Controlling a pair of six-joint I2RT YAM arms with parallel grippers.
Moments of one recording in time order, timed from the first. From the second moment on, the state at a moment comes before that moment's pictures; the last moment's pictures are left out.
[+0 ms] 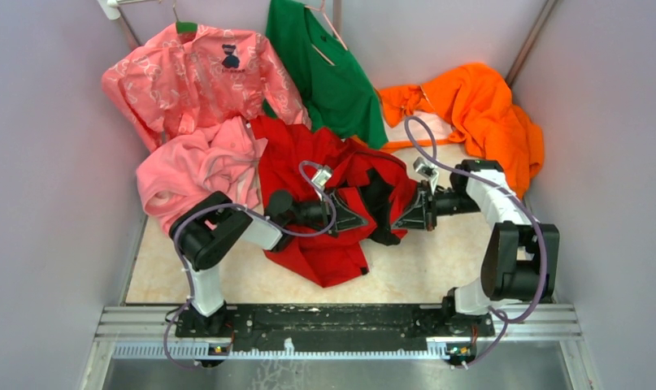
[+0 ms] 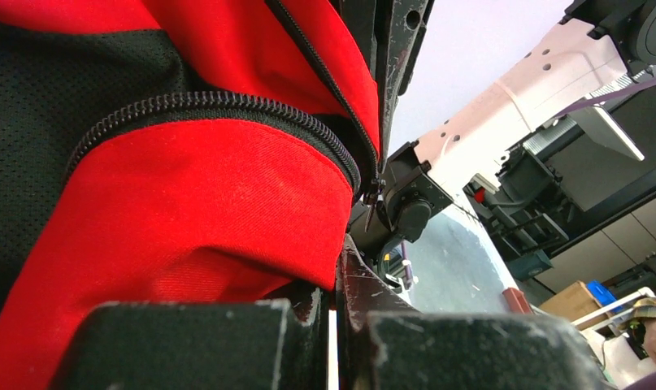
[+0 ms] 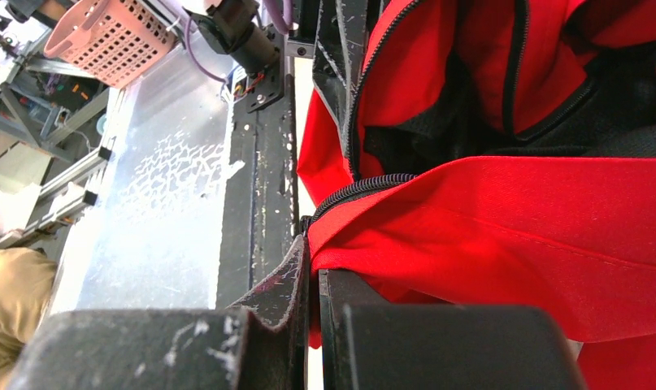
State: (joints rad) left arm -0.75 1.88 0.66 1.51 0.78 -0.88; right arm -0.04 1.47 1.03 -1.49 -1.38 -1.39
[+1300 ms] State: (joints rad) left arm -0.80 1.86 0.65 1.51 0.82 -0.77; right arm 0.02 1.48 0.99 -1.45 -1.36 -1.47
